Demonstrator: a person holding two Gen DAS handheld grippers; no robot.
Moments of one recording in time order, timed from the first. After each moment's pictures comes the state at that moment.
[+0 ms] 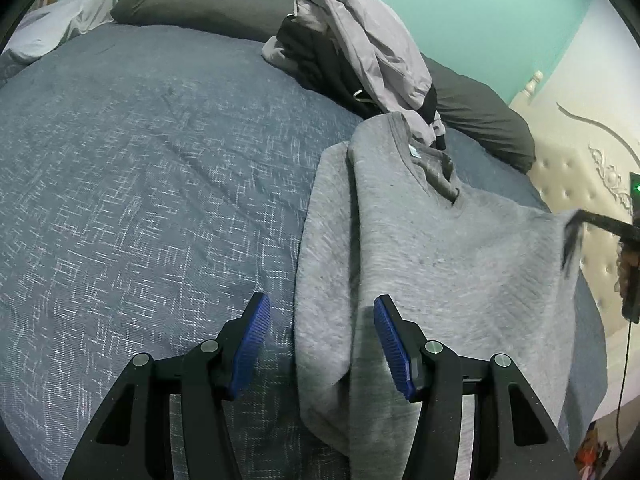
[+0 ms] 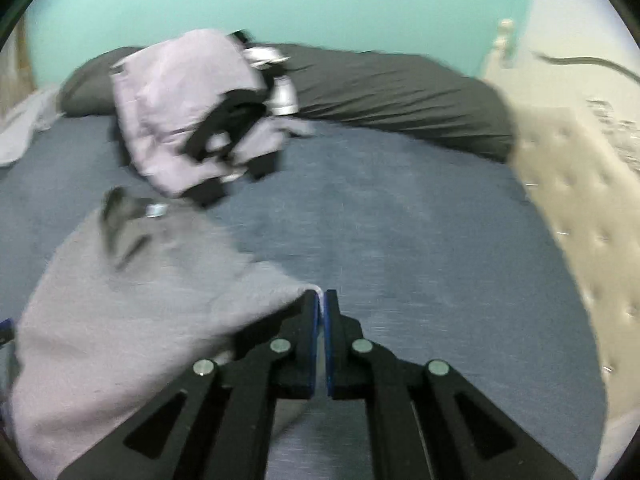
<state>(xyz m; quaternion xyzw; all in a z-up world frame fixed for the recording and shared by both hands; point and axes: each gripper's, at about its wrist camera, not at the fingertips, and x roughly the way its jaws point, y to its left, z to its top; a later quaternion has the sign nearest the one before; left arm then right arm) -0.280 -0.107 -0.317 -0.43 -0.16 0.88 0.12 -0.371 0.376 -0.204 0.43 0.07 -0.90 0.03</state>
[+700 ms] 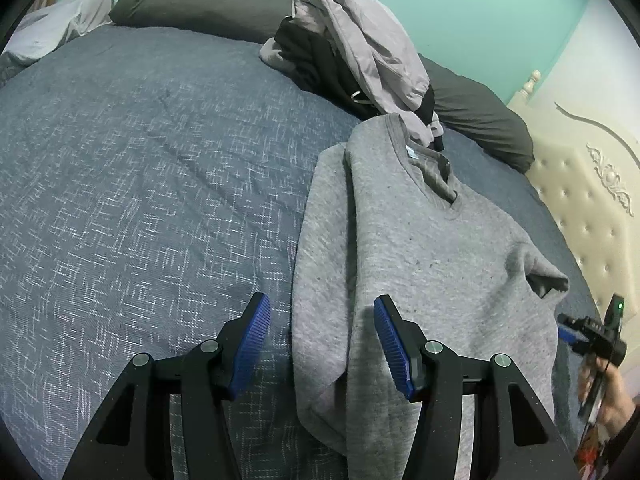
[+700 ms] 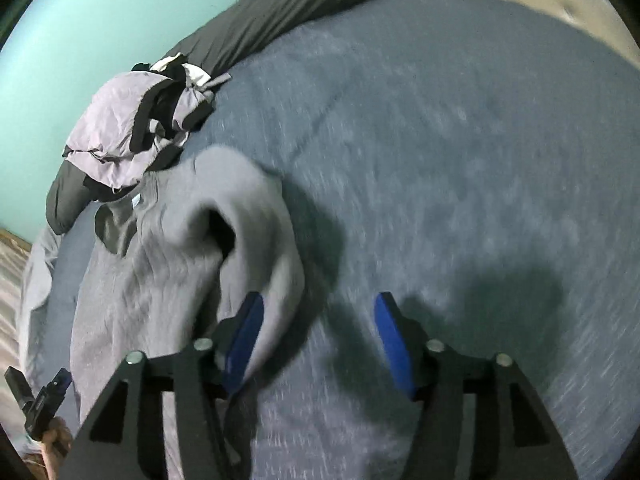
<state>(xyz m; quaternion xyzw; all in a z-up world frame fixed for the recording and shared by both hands) -0.279 -0.106 -0.315 -0.43 -0.16 0.88 0.12 -0.245 0.467 -0.342 0.45 -0.27 -0.85 -0.04</state>
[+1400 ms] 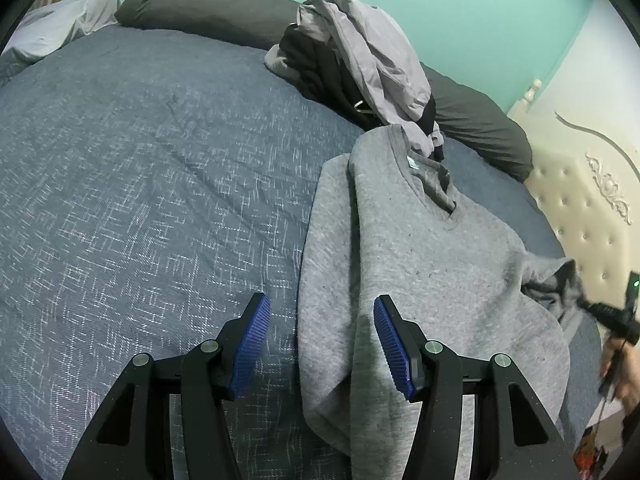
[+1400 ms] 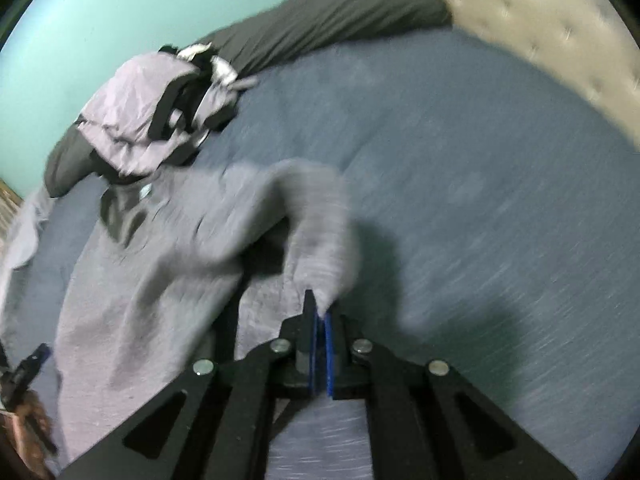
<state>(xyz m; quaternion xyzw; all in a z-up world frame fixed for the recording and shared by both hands) -0.276 -0.113 -0.309 -0.42 -0.17 0.88 0.12 -0.272 0.460 -0.268 0.44 -0.13 -0.89 -0.06</state>
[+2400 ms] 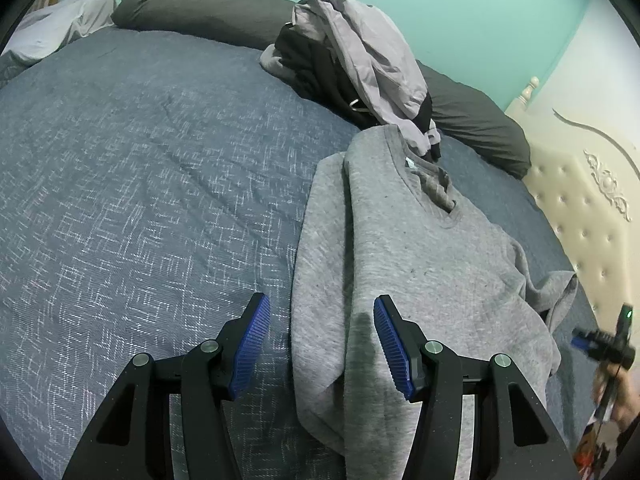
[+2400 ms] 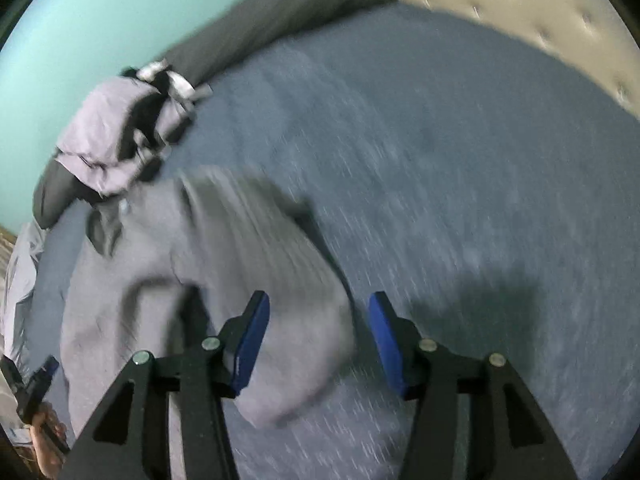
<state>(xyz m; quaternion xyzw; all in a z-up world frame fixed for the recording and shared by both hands) -0.277 -0.108 -0.310 -0.42 -0.16 0.88 0.13 -0.222 0.509 -0.302 0.48 -0.22 -0.85 -0.08</state>
